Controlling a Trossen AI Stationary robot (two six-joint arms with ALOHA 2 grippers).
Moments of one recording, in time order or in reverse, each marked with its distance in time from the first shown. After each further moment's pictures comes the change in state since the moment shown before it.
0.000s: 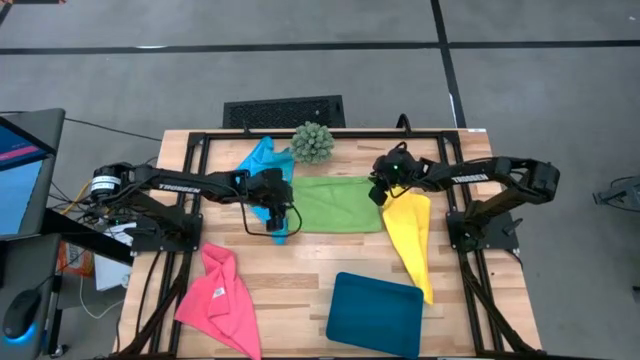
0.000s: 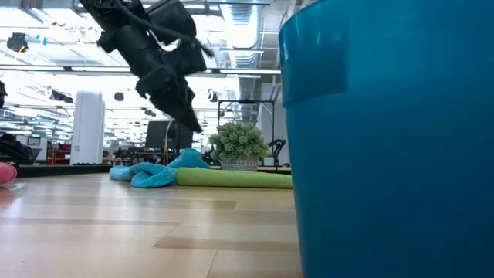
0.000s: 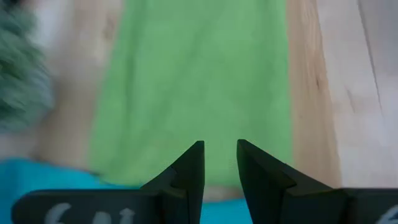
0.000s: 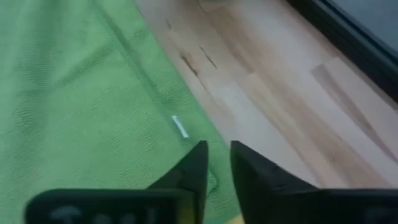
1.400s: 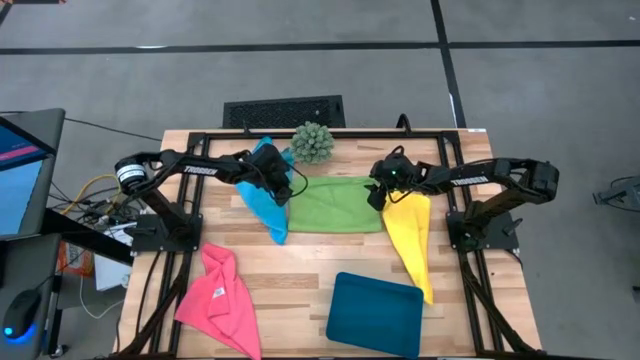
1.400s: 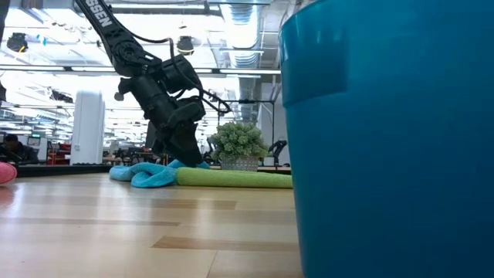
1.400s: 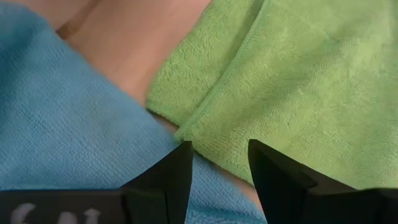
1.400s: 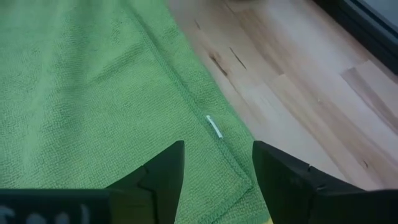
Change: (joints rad) left arm 0.326 0.215 -0.034 0.149 0.237 -0.348; right arm 0.063 0.000 0.000 0.003 0.000 0.027
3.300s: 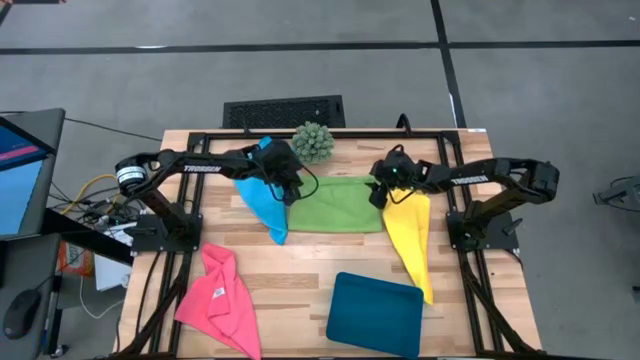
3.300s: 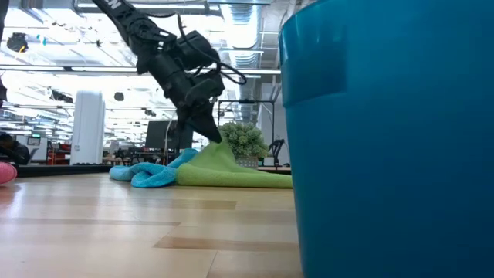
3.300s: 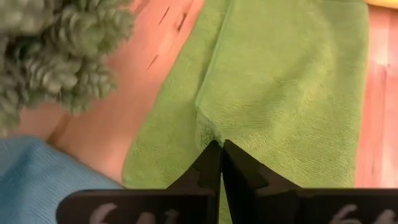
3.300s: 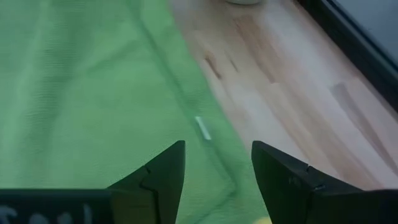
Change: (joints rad) left arm -0.085 -0.006 0.196 -0.137 -0.051 0.139; right arm -0.026 0.000 0.000 0.006 0.005 -0.114
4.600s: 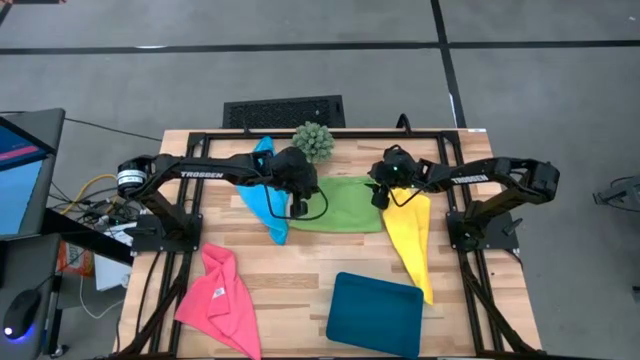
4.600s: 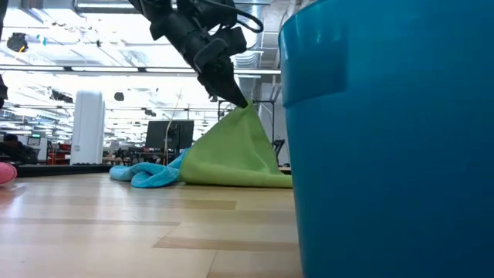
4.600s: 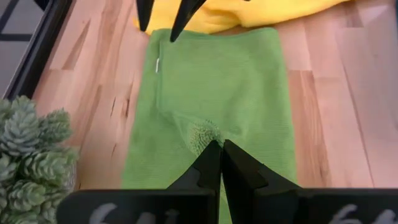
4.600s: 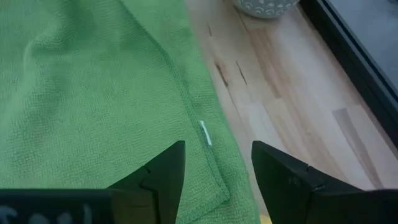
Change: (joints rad) left arm -0.191 0.000 0.211 -0.130 -0.085 0.218; right arm -0.015 0.000 0.000 0.020 -0.061 -0.164
